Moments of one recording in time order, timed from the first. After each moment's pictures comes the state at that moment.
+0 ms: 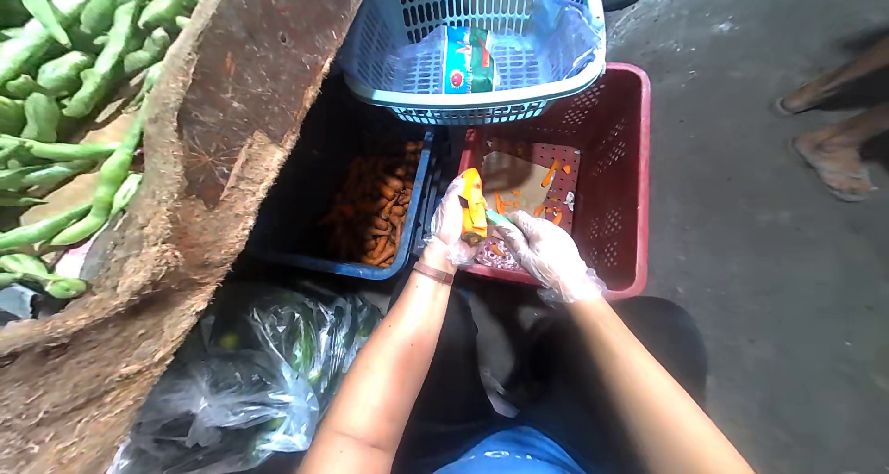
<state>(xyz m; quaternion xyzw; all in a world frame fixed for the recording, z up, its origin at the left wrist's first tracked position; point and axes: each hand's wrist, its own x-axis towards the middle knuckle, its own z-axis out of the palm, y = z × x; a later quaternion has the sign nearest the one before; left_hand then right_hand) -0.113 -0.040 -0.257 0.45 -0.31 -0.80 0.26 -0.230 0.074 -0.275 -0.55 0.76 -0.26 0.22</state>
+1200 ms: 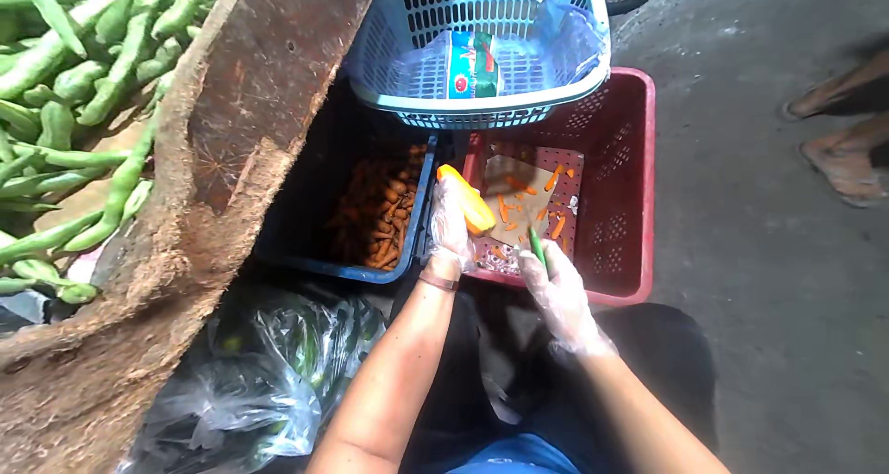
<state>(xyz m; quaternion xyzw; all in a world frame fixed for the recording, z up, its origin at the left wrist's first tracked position) -0.110 -0.035 -0.258 0.45 -0.37 -0.73 0.36 -0.194 0.109 -0.263 -0.37 0.73 -0.48 0.32</state>
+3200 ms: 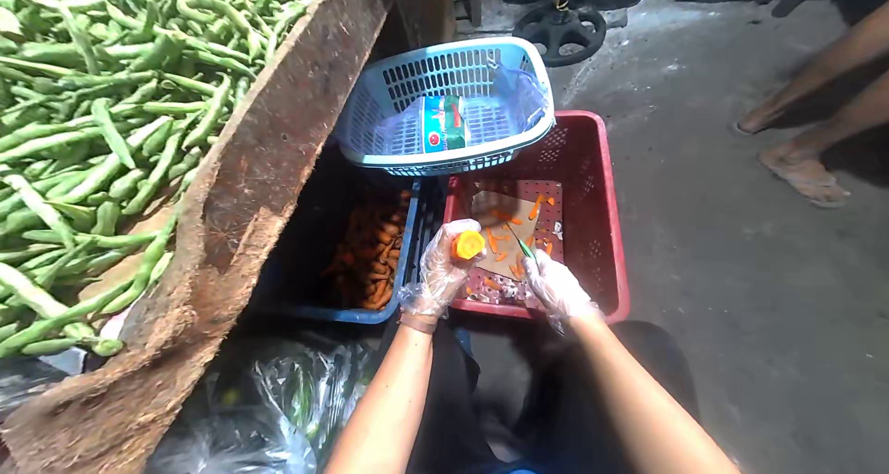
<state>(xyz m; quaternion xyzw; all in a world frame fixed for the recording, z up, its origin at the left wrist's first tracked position) -0.104 -0.036 -0.268 0.25 -0.79 -0.43 0.36 -0.269 0.088 -0.271 -0.35 0.83 -0.16 0.40</state>
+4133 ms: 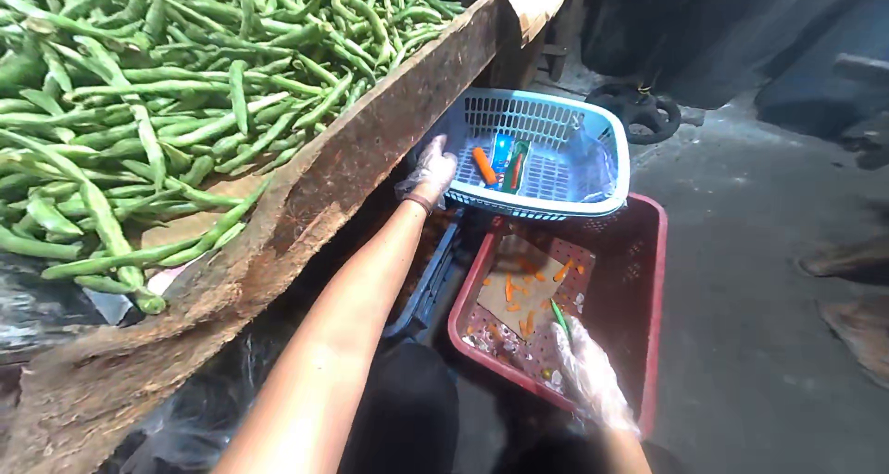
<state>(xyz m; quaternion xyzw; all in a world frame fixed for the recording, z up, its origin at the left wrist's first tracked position) -0.137 -0.244 -0.194 0.55 -0.71 -0.36 0.26 -0.264 0.083 -0.256 -0.39 0.83 -0.22 0.33</state>
